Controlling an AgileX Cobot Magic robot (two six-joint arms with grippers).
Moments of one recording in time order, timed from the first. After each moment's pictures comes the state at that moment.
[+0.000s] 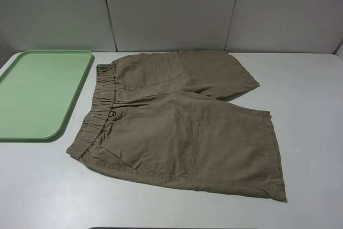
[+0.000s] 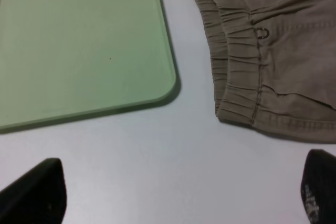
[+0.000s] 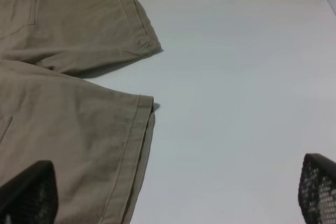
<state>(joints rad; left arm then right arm) -0.02 -0.01 -0.49 -0.01 1.06 0.13 -0.01 -0.01 -0.49 0.02 1.03 0.00</state>
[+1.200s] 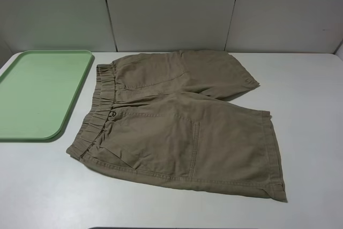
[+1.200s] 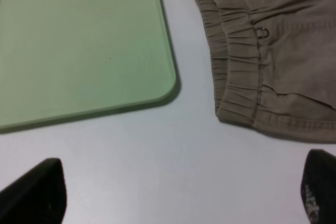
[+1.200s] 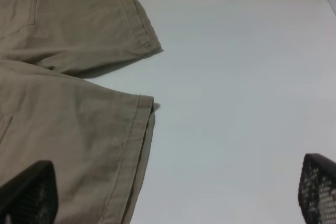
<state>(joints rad) -0.02 -0.01 -0.49 -0.01 1.06 0.13 -0.01 -0.01 -0.49 0.02 1.03 0.00</state>
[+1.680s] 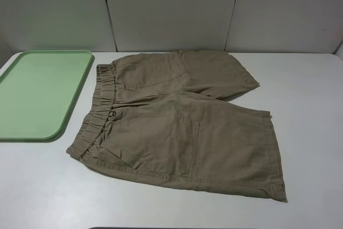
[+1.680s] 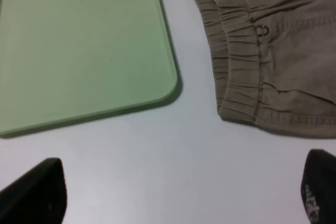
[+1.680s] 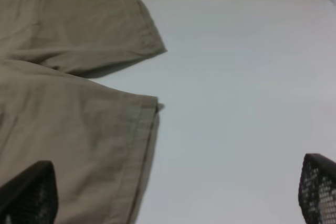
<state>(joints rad) -0.02 0.05 -0.54 -0.01 1.07 0.17 -0.01 0.00 -0.50 0.06 1.03 -0.01</state>
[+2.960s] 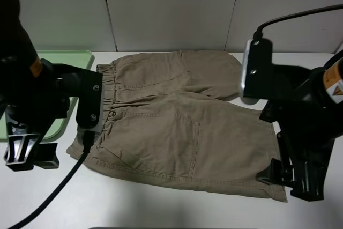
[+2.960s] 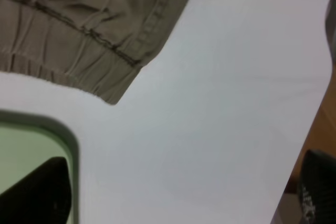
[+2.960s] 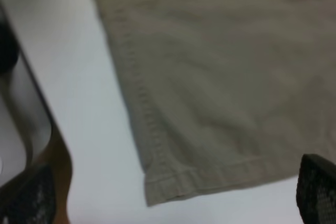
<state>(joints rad) -0.73 1.42 -0.90 0.17 1.03 0.64 0.85 1.18 -0.77 -0.06 0.97 -0.40</state>
